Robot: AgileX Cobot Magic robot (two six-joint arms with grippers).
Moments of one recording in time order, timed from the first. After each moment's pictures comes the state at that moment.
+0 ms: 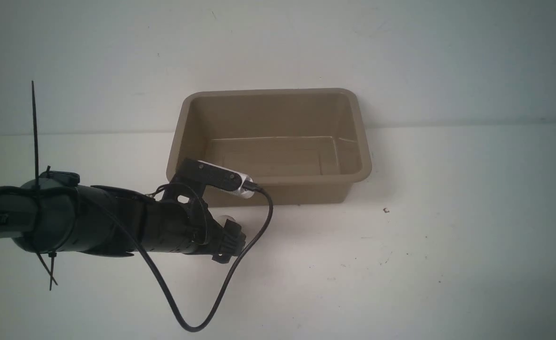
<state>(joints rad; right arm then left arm) -0.03 -0.01 0.02 0.16 0.39 -0.20 -0.33 1.86 -0.87 -1.72 0.13 1.72</state>
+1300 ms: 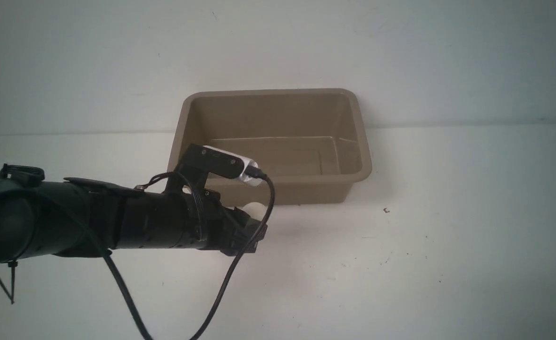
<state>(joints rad) -0.03 -0.01 0.02 0.16 0.39 -0.20 -0.33 1.70 -0.82 -1.64 0.41 1.64</state>
